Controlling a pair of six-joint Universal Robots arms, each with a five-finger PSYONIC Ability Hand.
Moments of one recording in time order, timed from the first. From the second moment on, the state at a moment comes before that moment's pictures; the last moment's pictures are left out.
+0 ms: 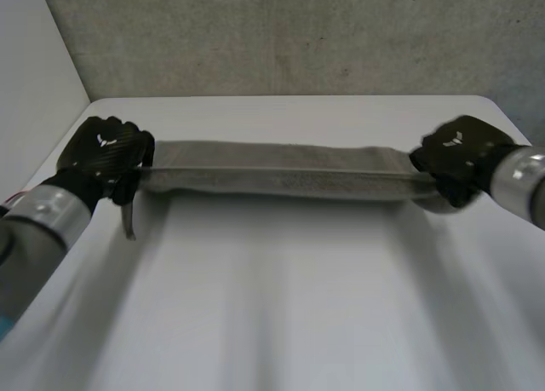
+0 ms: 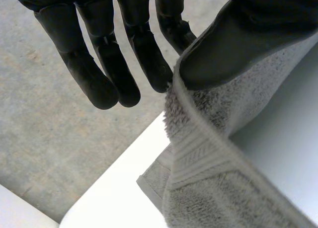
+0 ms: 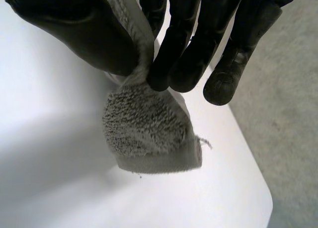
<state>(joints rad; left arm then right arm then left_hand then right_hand) 4.53 -1.64 -1.85 3.42 -1.26 3.61 1.78 -1.38 1.40 0.44 1.33 2.26 1.43 1.51 1.54 1.51 1.50 1.34 1.33 1.34 1.34 1.19</state>
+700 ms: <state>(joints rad) 4.54 -2.32 -1.29 3.47 -1.19 3.70 1.77 -0.79 0.84 0.40 1.41 2.13 1.43 1.51 1.54 1.51 1.52 1.34 1.34 1.34 1.34 1.22</state>
